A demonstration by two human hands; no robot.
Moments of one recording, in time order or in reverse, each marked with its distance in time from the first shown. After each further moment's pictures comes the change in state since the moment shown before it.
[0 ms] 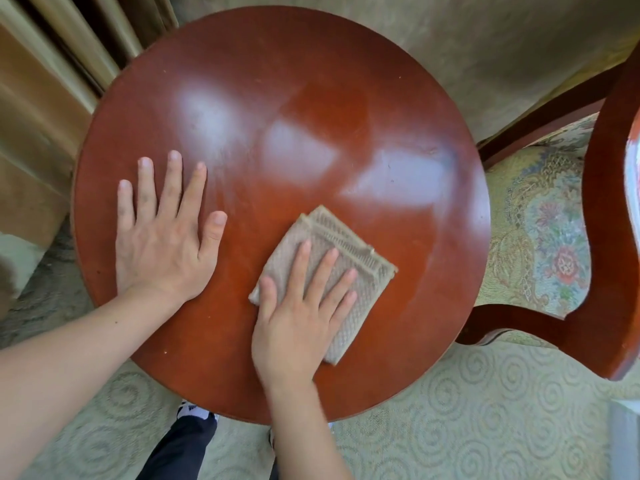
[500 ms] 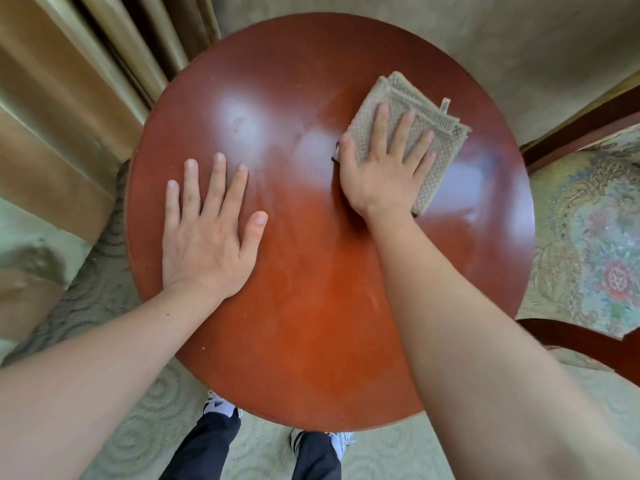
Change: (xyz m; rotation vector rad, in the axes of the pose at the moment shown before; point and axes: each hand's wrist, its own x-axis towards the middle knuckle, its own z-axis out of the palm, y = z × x) left_hand 0.002 0.000 -0.001 0.026 -0.043 -0.012; right_hand 0.195 -0.022 -0.025 -0.050 -0.159 -0.110
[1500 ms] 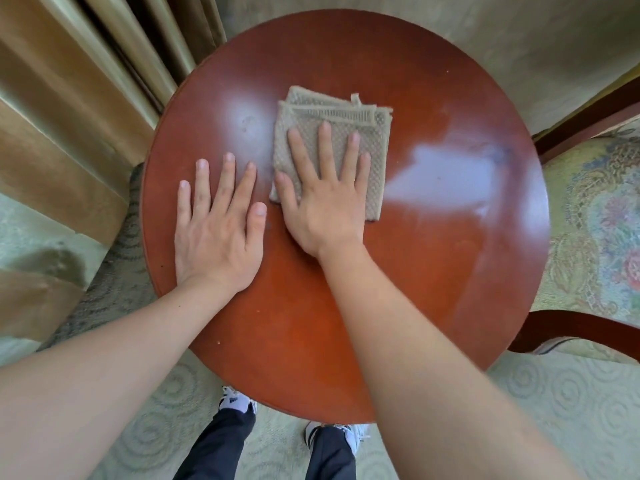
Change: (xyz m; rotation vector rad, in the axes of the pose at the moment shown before) left_hand 0.000 -0.002 0.001 -0.050 0.033 -0.010; right_hand -0.067 -0.047 0.031 0.012 0.026 -0.368
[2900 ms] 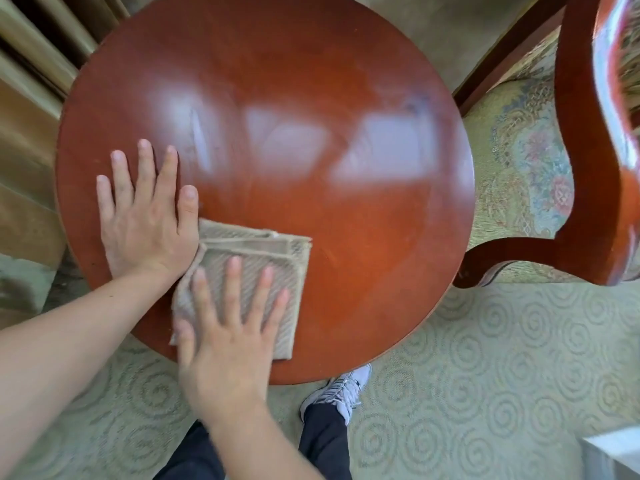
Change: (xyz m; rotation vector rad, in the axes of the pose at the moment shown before) left_hand -0.002 -0.003 0.013 -0.029 0.114 0.015; right_hand -0.200 -0.072 0.042 0.078 -0.056 0.207
